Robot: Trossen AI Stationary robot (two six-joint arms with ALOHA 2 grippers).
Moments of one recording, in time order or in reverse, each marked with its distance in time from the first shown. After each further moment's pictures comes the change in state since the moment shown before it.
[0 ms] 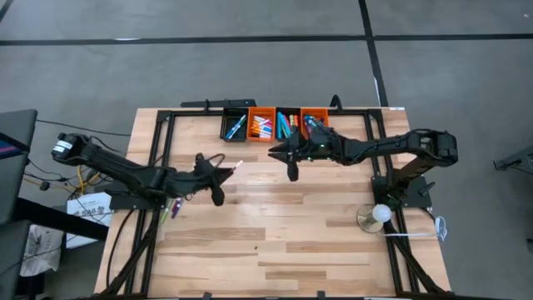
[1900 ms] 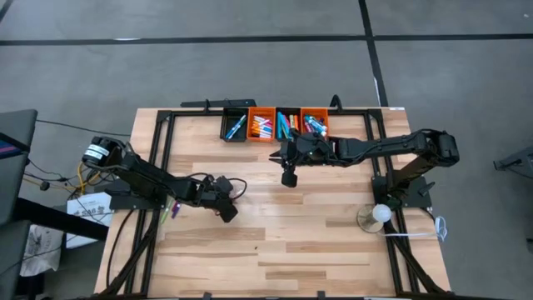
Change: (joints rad) left arm 0.001 0.488 0.143 -0.361 0.288 -0.402; right arm 0.129 -0.001 0.250 -0.555 0.266 -0.160
